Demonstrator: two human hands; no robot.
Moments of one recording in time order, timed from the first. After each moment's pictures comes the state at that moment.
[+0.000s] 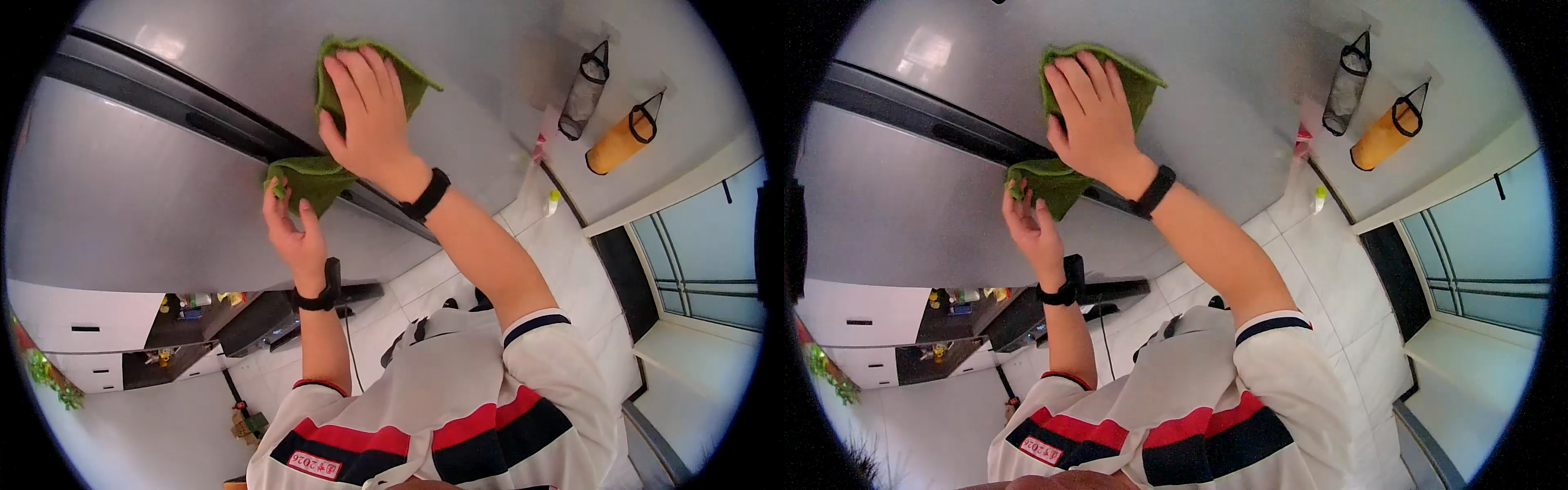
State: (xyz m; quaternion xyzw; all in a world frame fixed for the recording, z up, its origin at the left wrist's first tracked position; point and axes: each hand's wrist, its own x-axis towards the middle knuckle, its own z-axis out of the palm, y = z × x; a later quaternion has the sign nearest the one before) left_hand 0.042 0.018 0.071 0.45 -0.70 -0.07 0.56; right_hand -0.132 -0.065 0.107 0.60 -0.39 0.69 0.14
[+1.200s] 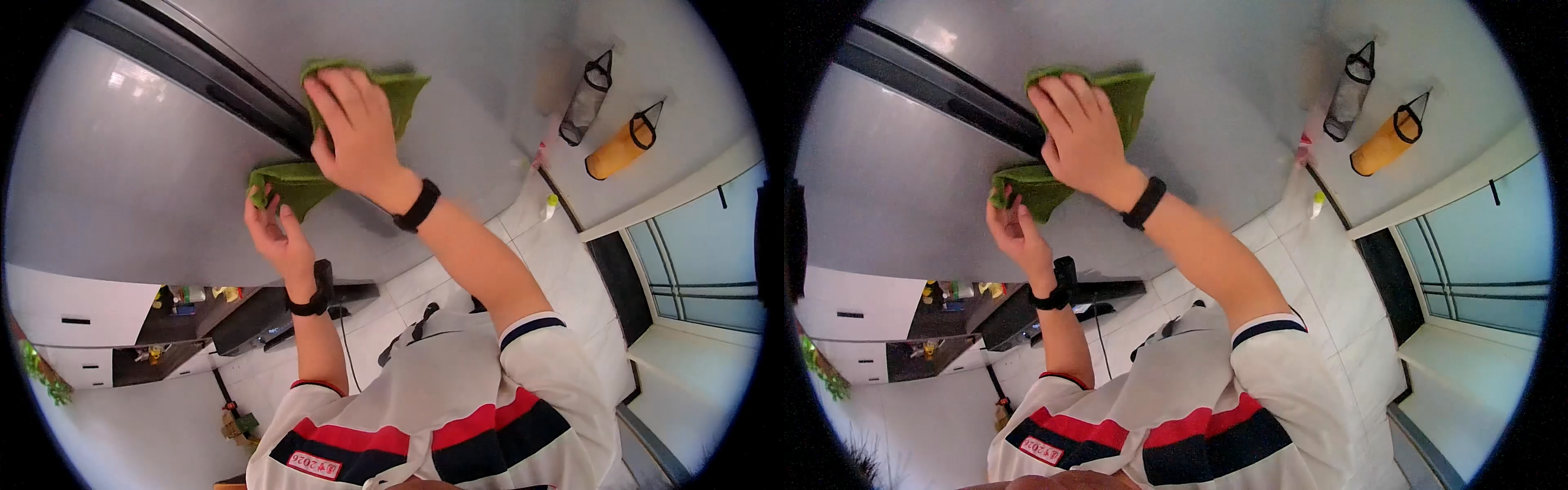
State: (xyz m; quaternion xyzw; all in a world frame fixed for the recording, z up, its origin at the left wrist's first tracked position) left_hand 0.077 0.026 0.075 0.45 -0.64 -0.07 0.62; right_hand -0.093 -0.050 0.110 0.63 -0.35 0.68 0.12
